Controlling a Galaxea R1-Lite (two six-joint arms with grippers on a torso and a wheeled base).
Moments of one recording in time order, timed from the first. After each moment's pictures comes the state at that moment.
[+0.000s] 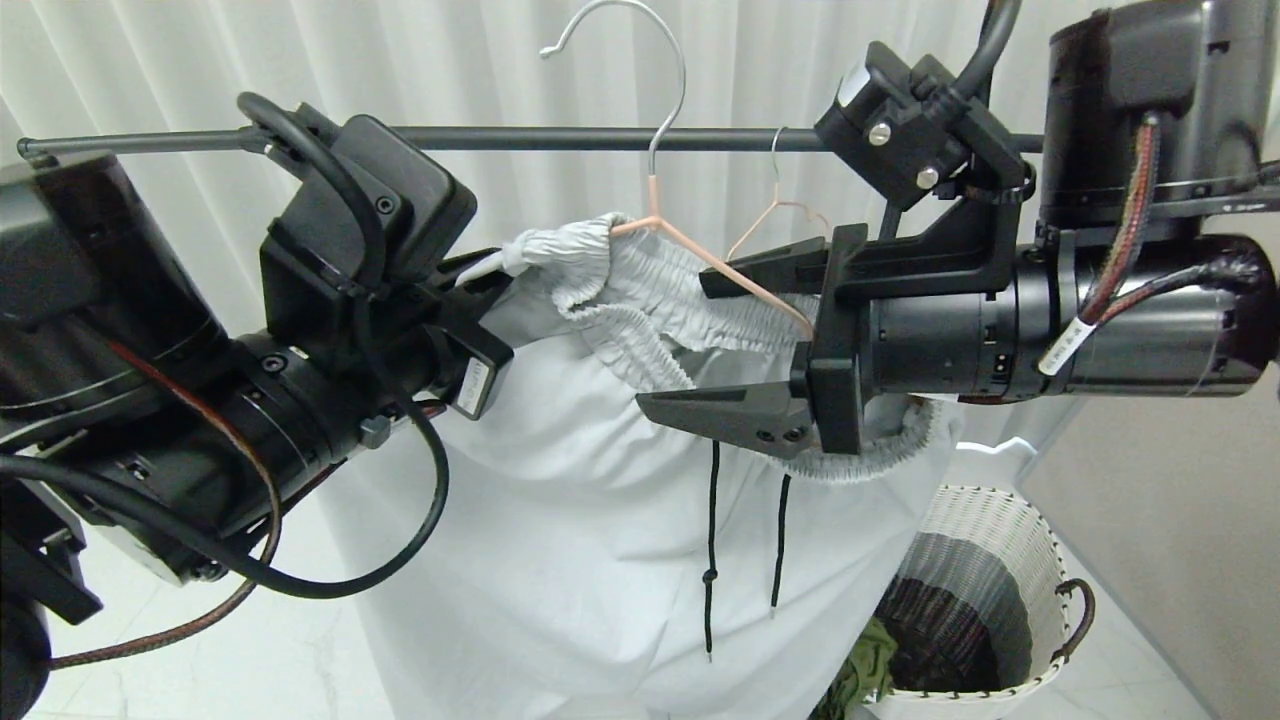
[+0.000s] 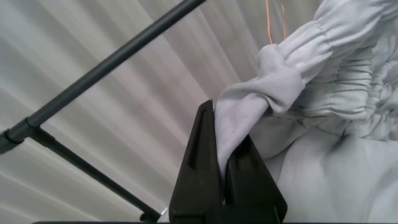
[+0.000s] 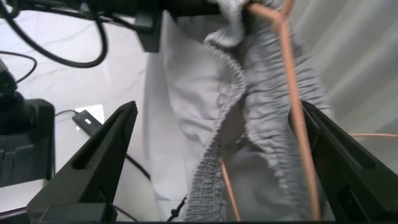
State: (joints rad) left arm -0.62 1.44 -0.78 -0.76 0.23 0.65; right arm 0.89 1.63 -1.37 -0.05 0.39 -0.27
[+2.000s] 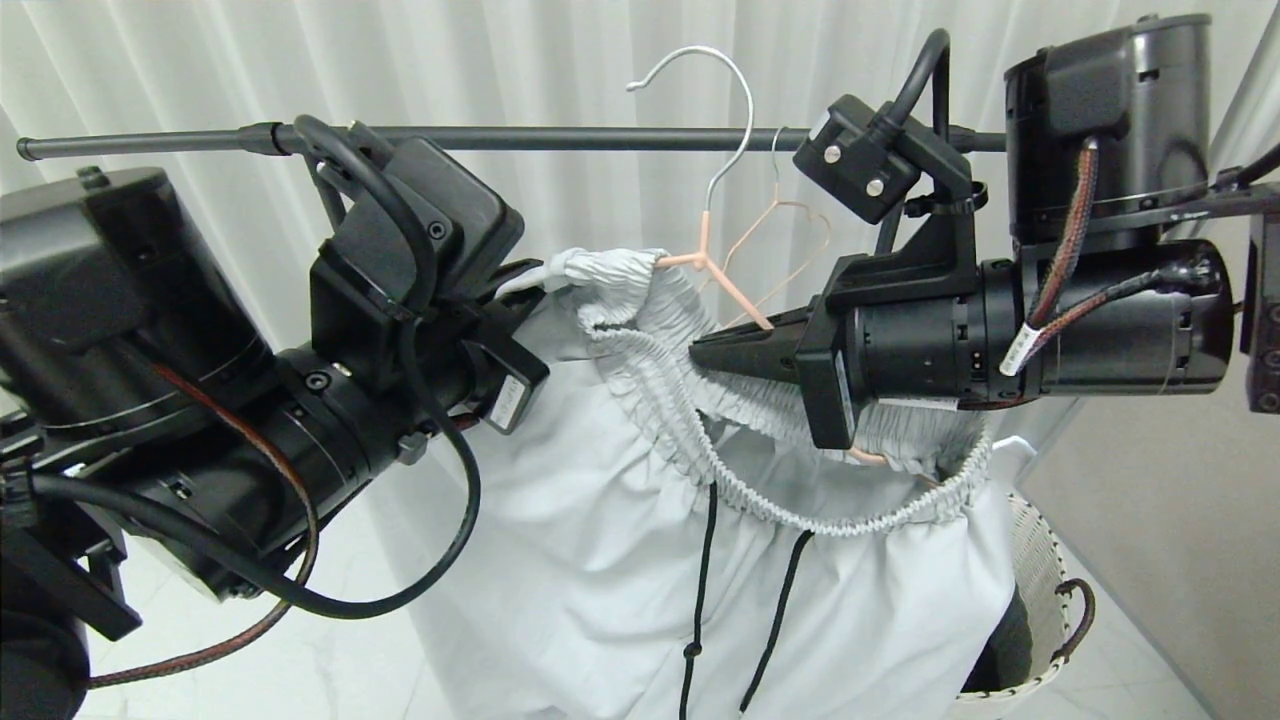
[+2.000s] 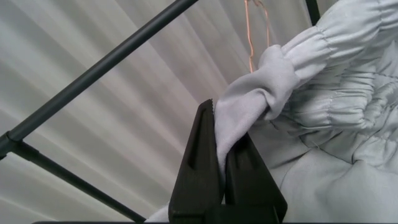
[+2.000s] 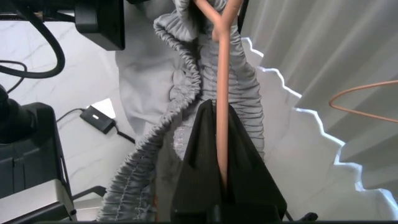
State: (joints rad) left arm -0.68 1.47 -0.78 -0.78 0.23 0.67; right arm 0.87 1.66 -1.40 0.03 0.32 -0.15
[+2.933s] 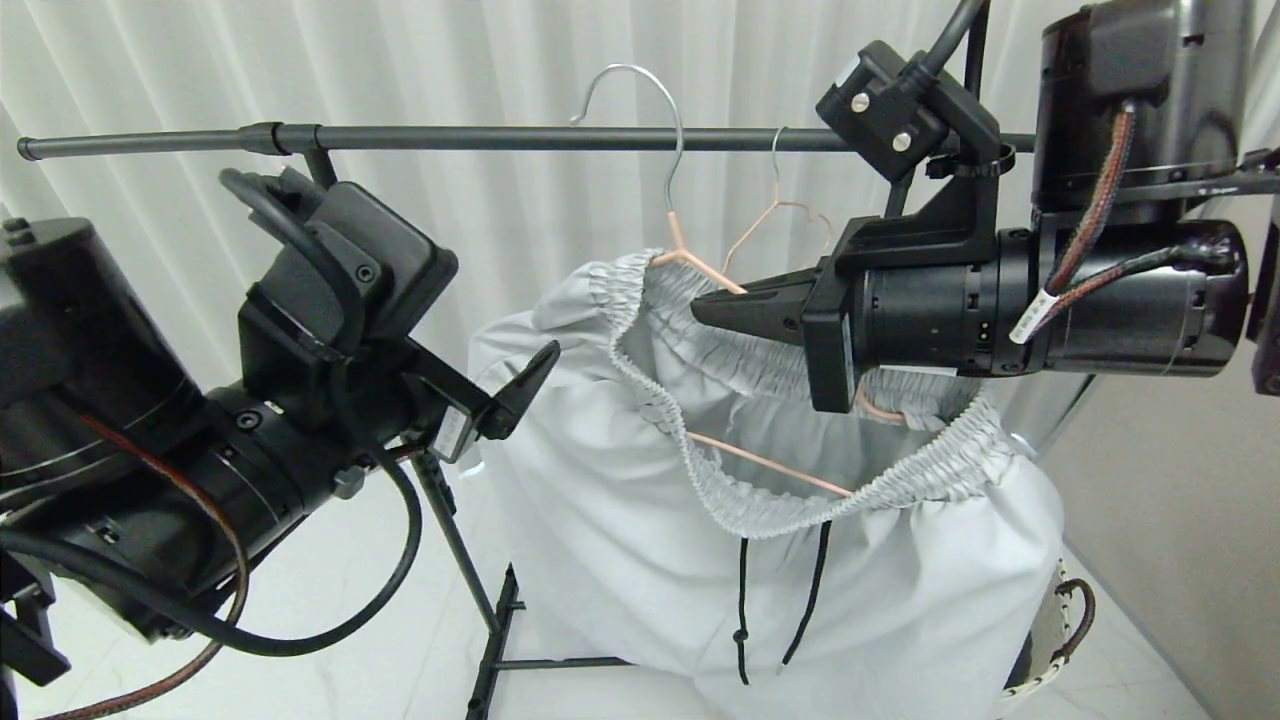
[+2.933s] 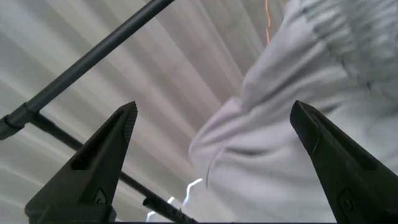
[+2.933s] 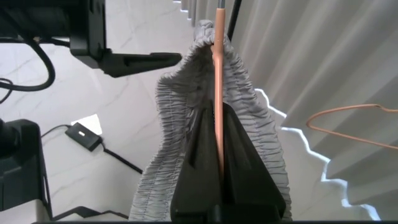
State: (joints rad) left arm -0.61 1.39 -0.67 -0.78 0.23 0.66; right arm 0.86 1.65 -1.40 -0.05 0.31 -0.17
